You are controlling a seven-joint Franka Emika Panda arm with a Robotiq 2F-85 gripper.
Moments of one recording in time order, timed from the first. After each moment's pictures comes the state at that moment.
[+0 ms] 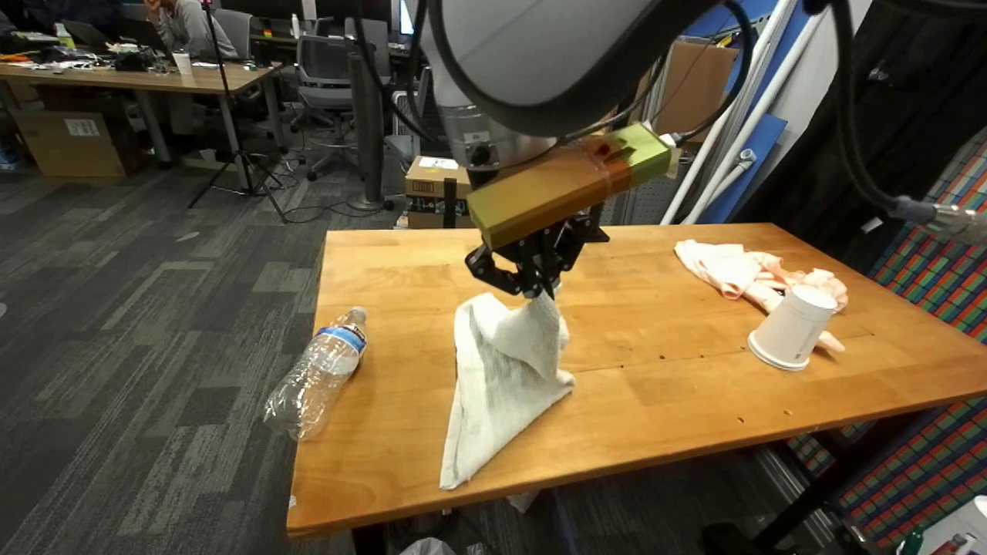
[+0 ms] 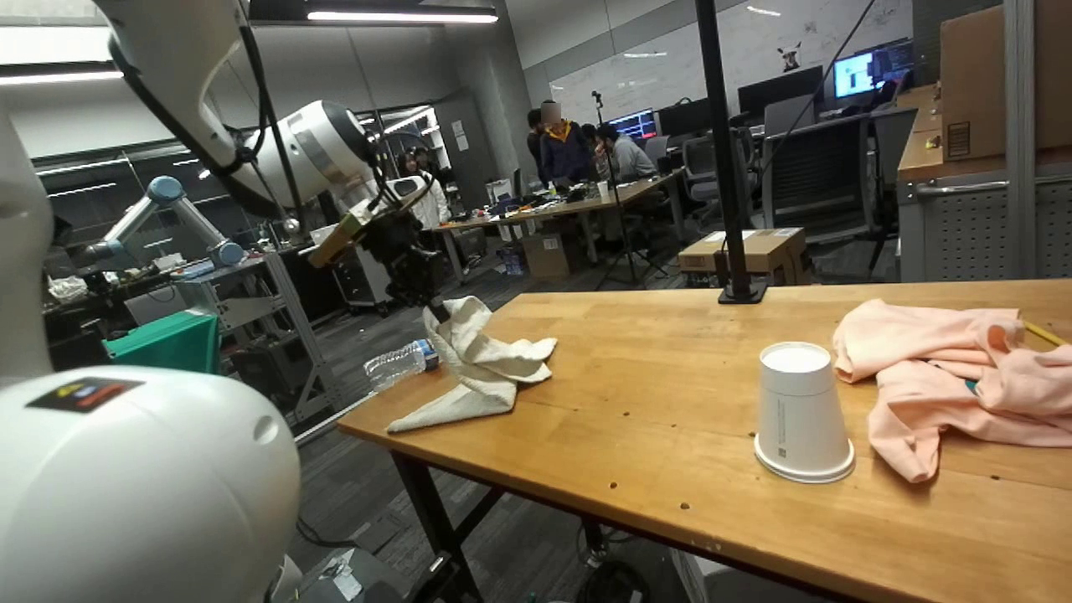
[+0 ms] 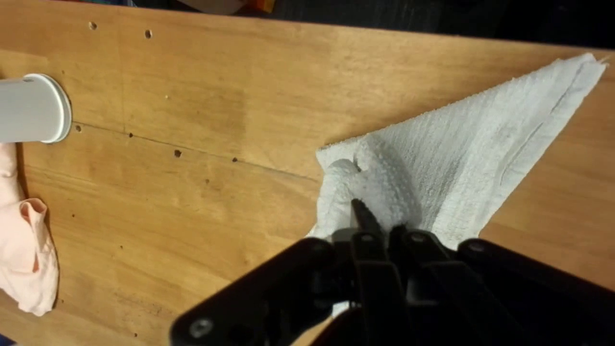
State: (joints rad) arm 0.45 0.08 0.28 -2.08 -0.35 1.91 0.71
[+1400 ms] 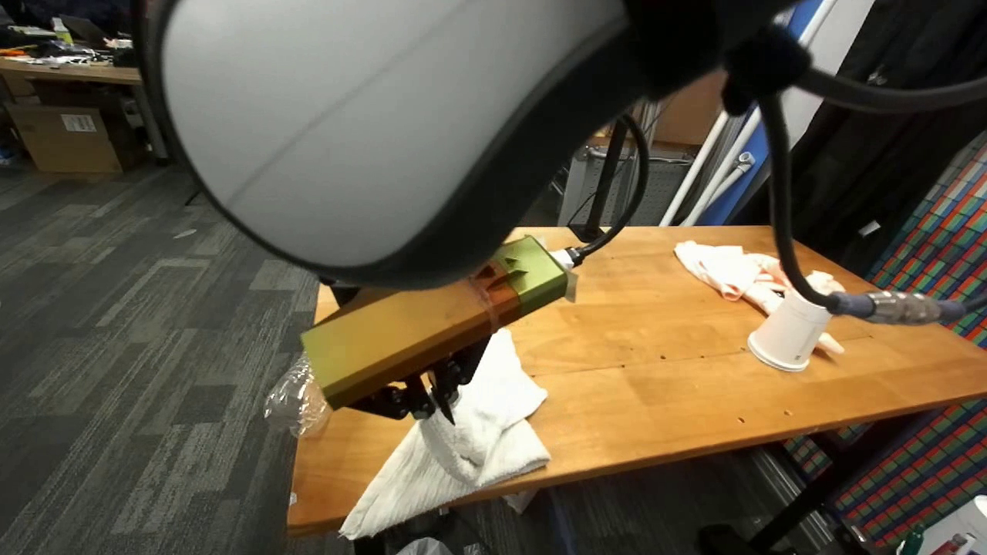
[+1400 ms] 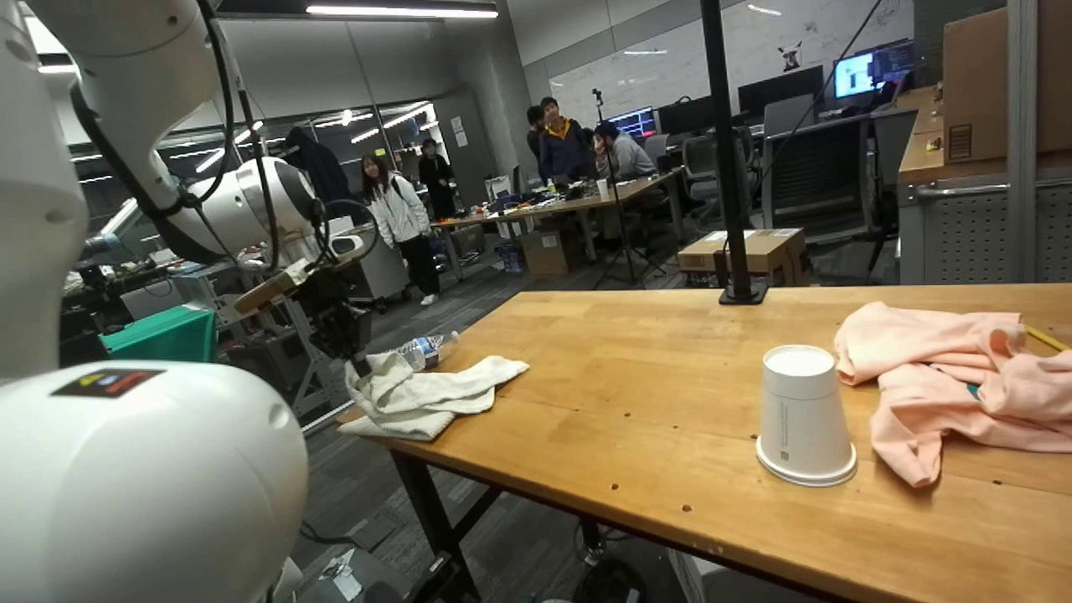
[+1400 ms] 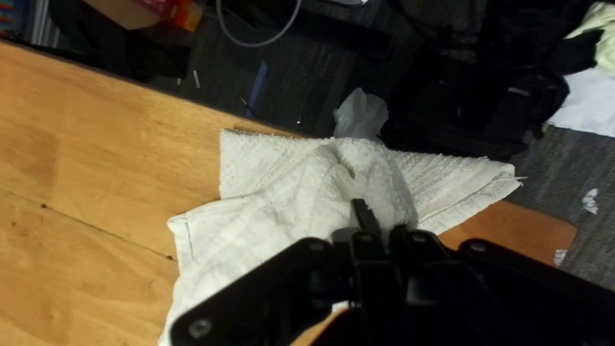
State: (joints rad) arm 0.52 0.19 0.42 -2.08 -0.22 2.02 0.74
